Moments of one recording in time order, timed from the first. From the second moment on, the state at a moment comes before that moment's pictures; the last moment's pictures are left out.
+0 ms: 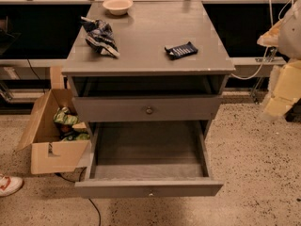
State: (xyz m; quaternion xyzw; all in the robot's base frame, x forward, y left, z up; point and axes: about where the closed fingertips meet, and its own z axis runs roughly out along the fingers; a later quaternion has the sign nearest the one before) arm 0.438 -0.215 0.981 -0.60 0.78 -0.04 0.17
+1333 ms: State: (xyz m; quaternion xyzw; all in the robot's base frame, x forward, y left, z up) arm 0.628 -0.210 0.939 -0.60 0.74 0.06 0.29
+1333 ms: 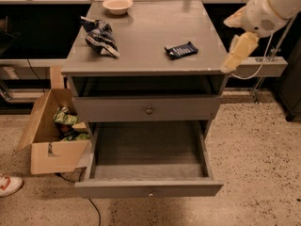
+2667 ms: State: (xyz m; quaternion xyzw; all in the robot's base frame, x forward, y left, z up) arm 0.755 -0.176 0.884 -0.56 0.72 0.12 0.39
